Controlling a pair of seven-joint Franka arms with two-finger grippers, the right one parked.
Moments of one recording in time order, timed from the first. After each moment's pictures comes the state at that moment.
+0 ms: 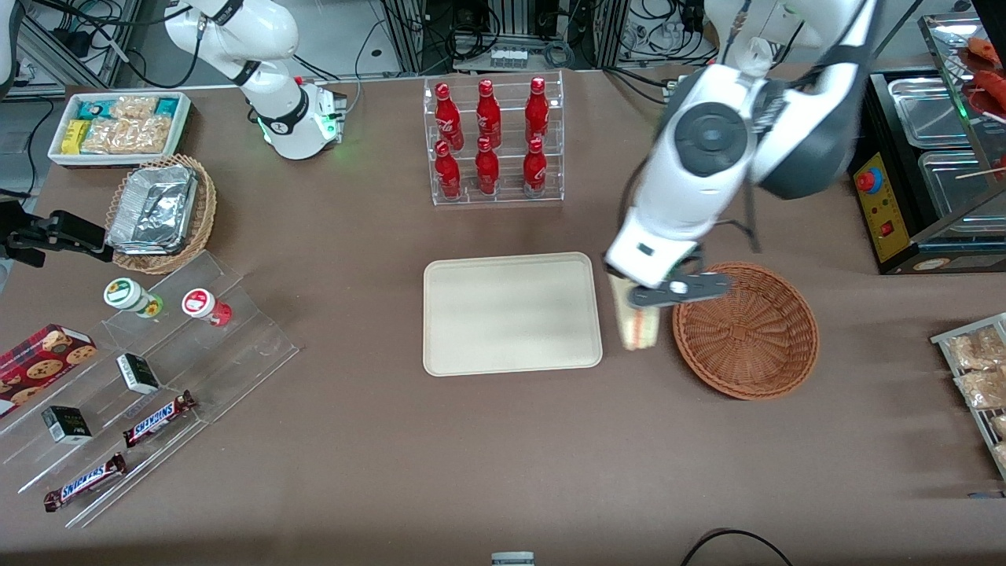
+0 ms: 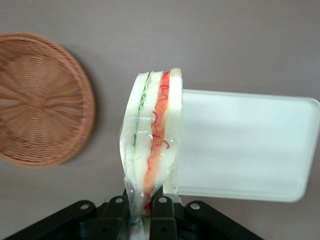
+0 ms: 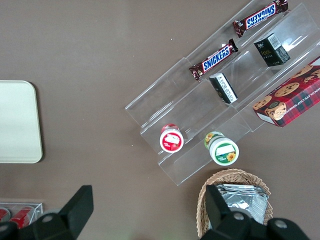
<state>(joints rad) -0.50 0.30 -0.07 -1.51 0.00 1.77 -0.66</state>
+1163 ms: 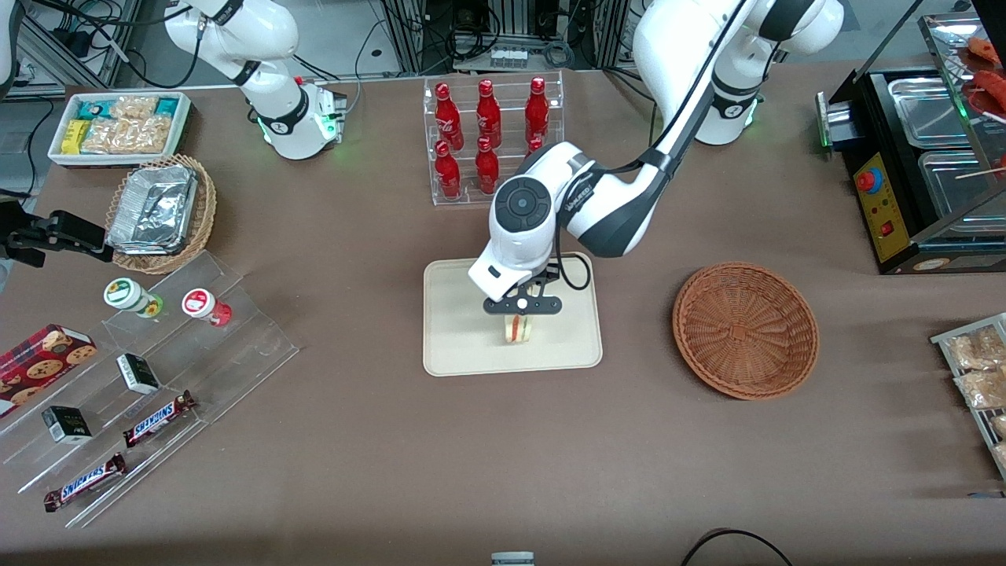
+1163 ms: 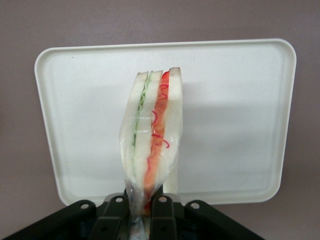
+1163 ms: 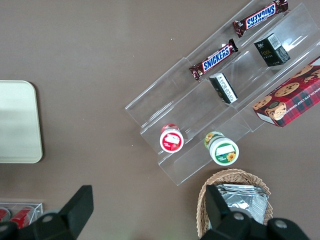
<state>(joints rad) -0.70 0.63 -0.08 -1.41 -0.04 2.00 -0.78</state>
